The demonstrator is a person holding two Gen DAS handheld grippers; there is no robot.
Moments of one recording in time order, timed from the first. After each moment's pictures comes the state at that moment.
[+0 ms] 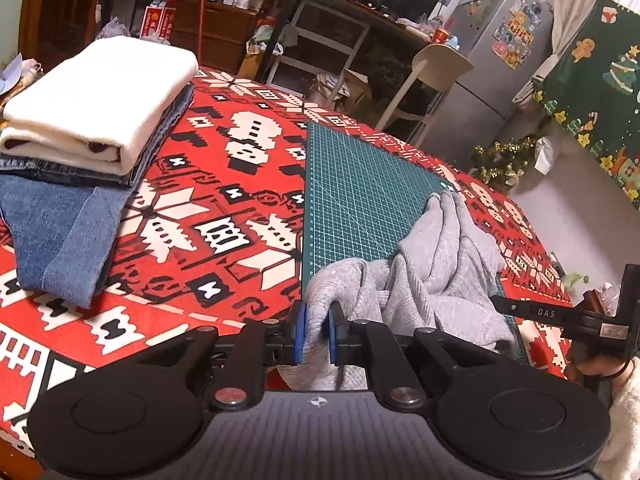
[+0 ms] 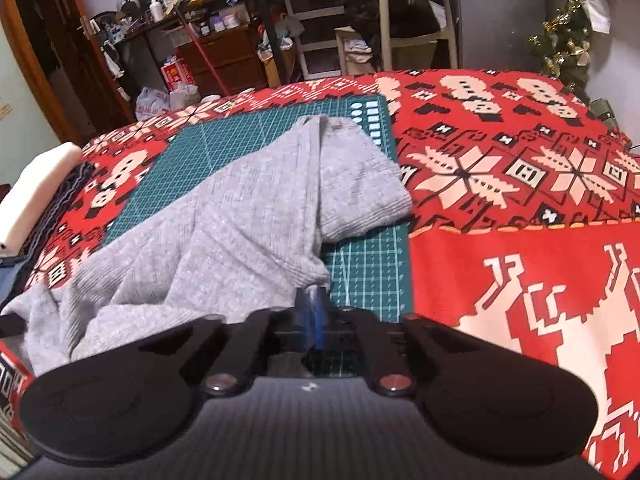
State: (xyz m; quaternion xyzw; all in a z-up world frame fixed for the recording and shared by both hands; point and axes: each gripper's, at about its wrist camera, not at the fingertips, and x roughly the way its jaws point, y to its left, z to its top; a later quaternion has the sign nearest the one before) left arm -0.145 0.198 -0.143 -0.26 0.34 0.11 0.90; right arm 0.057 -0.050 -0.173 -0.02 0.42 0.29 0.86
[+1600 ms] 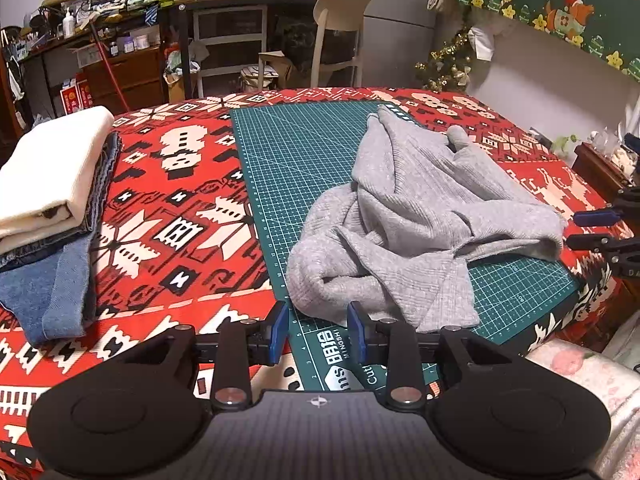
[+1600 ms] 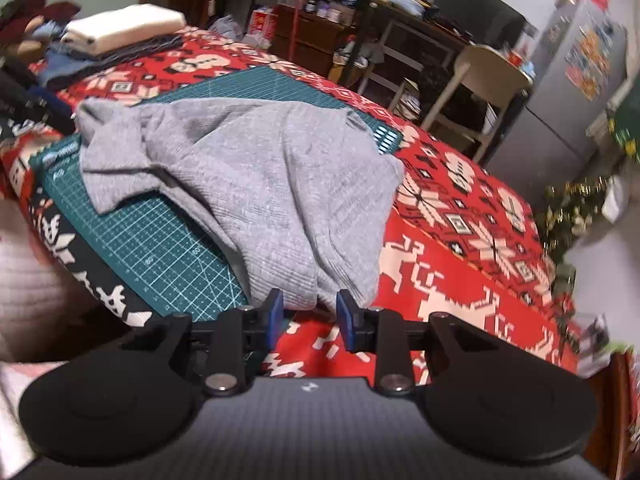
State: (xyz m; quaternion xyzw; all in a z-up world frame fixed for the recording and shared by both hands) left arm -0.155 0.143 -0.149 -0.05 0.39 0.03 0.92; right arm -0.072 -0.117 -0.150 -0.32 0.29 0.35 0.83
